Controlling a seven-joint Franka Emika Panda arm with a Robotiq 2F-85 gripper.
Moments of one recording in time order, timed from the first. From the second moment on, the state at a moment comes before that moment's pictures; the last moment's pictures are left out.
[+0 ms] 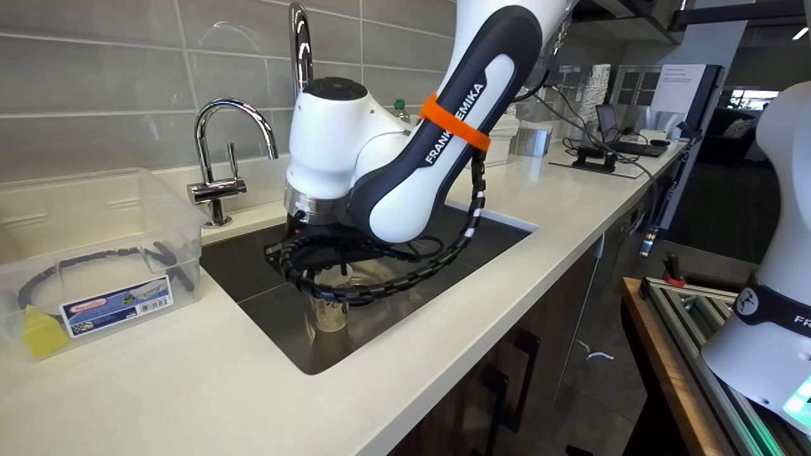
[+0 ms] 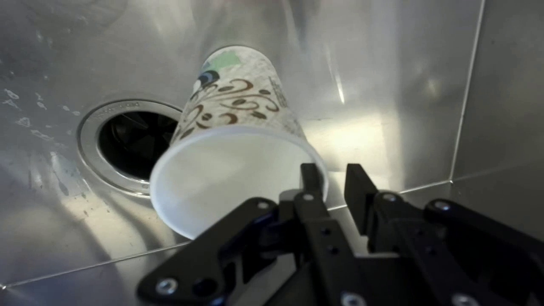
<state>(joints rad) 0.44 0.65 -0.31 -1.91 -0.28 2.87 1.16</state>
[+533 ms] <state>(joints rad) 0.49 0.67 -0.36 -1.91 -0.28 2.84 1.16</state>
